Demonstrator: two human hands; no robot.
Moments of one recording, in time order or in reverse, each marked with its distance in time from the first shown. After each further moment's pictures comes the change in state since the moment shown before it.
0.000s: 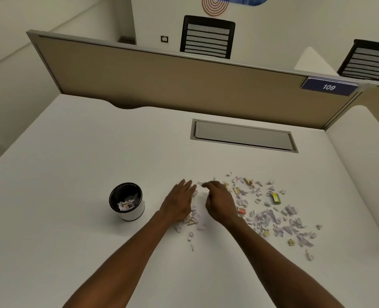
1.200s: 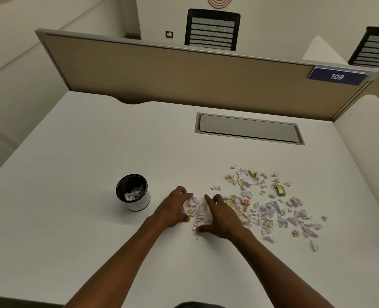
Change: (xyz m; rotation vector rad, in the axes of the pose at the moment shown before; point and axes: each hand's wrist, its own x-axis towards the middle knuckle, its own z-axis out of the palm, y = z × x) left_hand -0.051 -0.009 -0.007 -0.303 -0.109 -0.106; right_hand -0.054 0.005 0.018 -0.184 -0.433 0.056
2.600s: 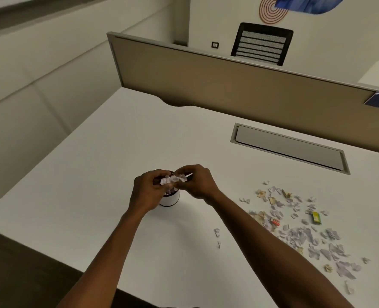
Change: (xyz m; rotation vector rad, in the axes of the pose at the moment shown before) left_hand -0.098 -0.023 -0.113 -0.468 0.699 -0.295; right_hand 0.062 -0.166 -0.071 0.573 0.104 -0.325
